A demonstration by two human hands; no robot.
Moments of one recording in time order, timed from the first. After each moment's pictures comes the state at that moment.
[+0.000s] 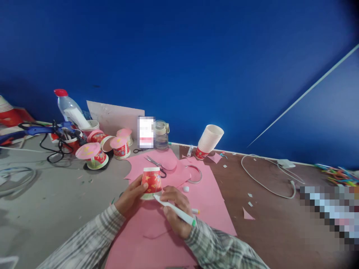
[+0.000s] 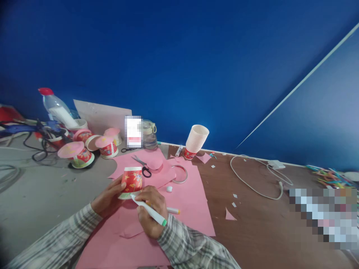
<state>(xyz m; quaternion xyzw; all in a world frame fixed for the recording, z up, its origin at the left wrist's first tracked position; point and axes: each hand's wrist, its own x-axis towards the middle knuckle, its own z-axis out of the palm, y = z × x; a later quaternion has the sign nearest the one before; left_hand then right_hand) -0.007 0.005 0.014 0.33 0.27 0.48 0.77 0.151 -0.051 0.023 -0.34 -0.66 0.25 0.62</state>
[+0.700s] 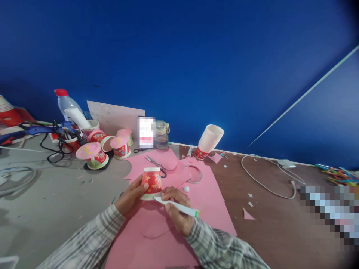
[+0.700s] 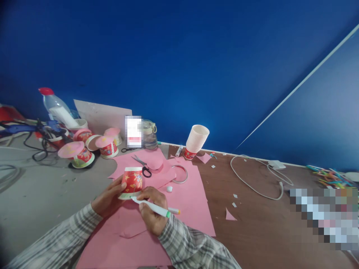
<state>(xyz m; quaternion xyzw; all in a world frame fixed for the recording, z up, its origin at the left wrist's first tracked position) -0.008 0.006 0.011 0.33 0.27 0.48 0.77 0.154 -0.049 0.016 -0.34 -0.63 0.34 0.61</state>
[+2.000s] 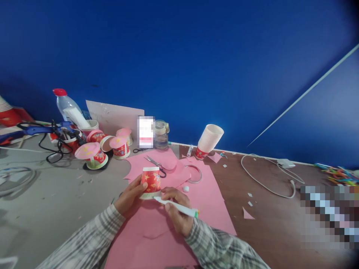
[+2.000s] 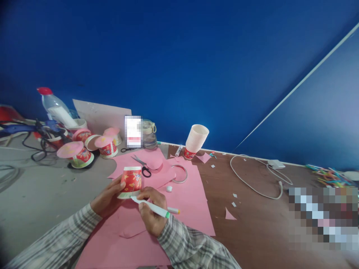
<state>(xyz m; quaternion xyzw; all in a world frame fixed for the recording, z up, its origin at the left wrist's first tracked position) -0.008 0.006 0.010 0.32 0.27 0.49 0.76 0.153 -0.053 0.015 -0.37 -0.63 0.31 0.60</state>
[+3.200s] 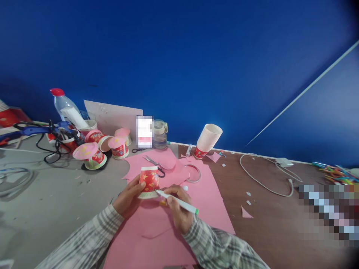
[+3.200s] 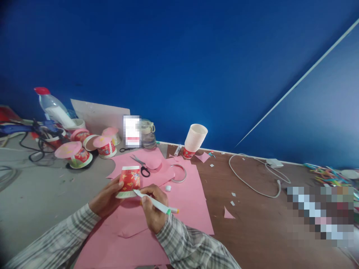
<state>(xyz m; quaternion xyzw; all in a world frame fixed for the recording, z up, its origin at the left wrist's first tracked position) -0.010 0.008 0.004 0.31 0.26 0.48 0.77 0.153 -0.054 0.009 -0.43 -0.54 0.38 0.62</state>
